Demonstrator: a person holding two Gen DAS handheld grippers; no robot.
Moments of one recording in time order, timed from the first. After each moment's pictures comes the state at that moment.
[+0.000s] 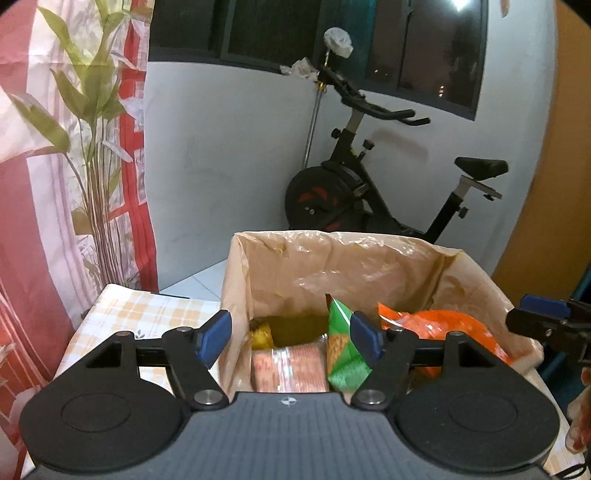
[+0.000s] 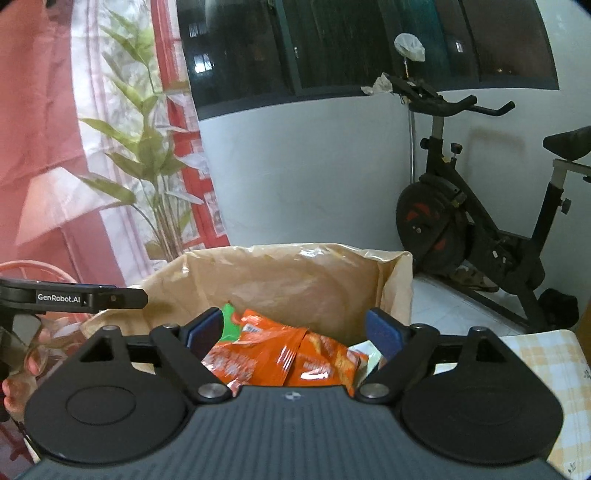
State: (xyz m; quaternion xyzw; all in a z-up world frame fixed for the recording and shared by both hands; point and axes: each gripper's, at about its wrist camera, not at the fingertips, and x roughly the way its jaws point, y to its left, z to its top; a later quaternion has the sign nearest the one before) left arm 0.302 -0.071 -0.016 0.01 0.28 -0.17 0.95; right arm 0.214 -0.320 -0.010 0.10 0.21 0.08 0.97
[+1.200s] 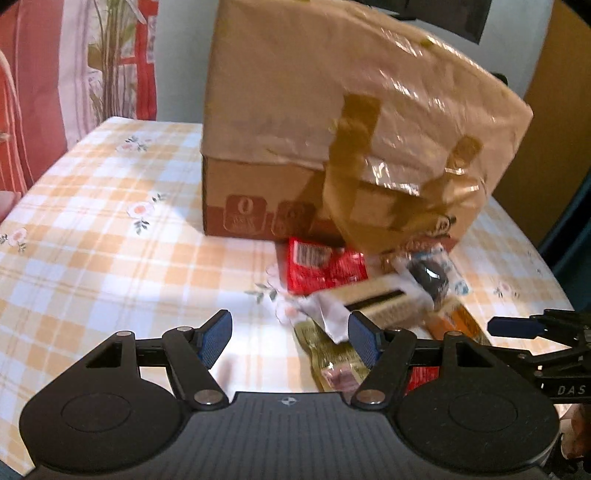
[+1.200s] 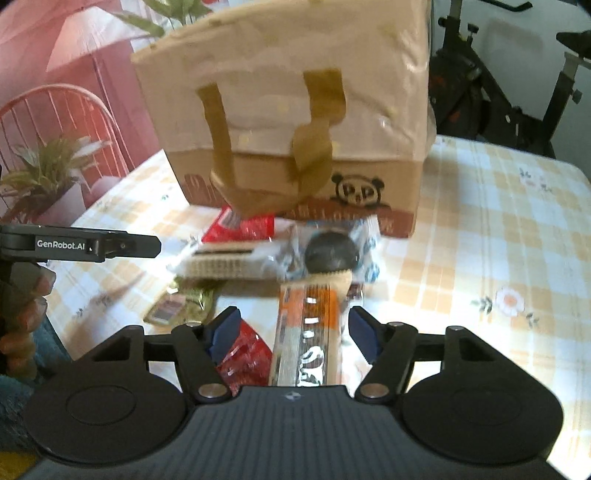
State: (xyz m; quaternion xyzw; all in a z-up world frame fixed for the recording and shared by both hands) left arm 0.188 -0.059 -0.181 -0.01 0.40 -0.17 0.90; right arm 0.087 -0.269 -0.162 0.07 0.40 0.11 0.91
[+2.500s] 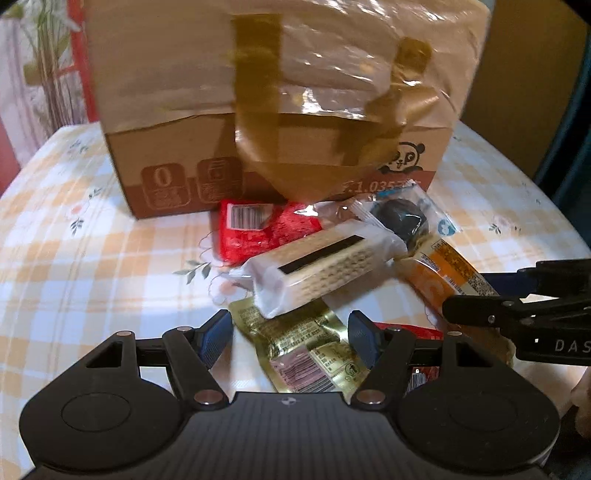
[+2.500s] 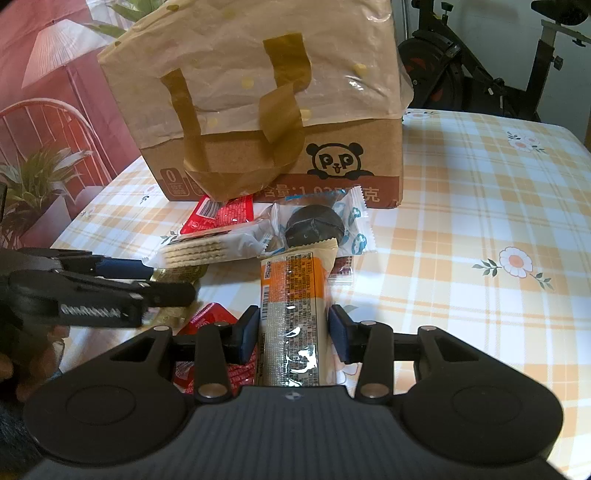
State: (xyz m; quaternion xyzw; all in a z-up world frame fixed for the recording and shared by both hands) left arm 0.185 -0.117 -0.215 0.08 0.42 -0.21 0.88; right arm 0.088 -0.276 -0.185 0.11 0.40 0.09 0.91
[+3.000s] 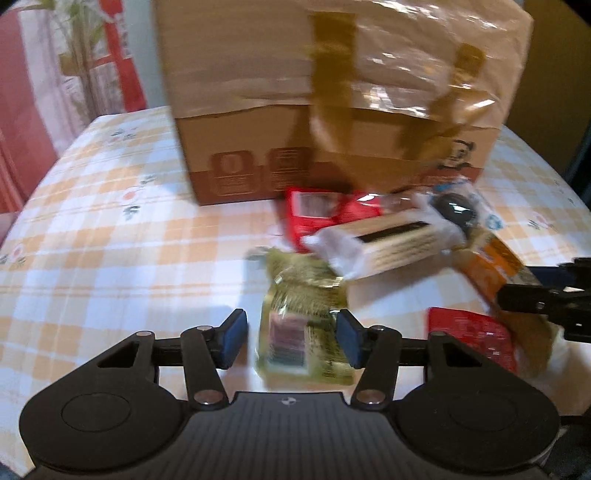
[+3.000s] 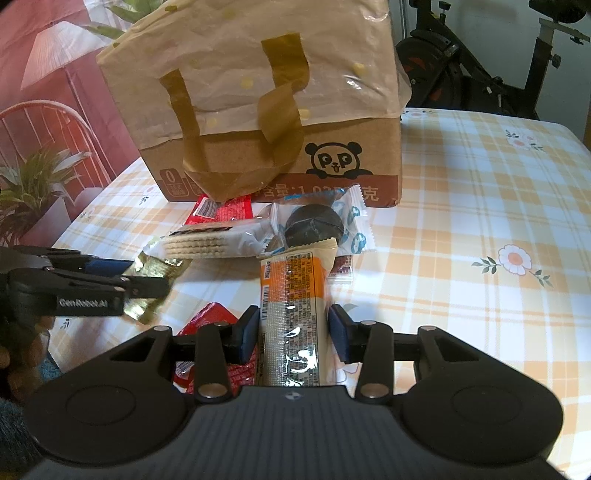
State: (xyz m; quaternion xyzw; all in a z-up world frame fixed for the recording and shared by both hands) left arm 0.190 -0.079 -0.210 0.09 0.43 -0.15 0.88; right arm 0.088 -0.276 -0.185 0.11 0.40 0.09 0.91
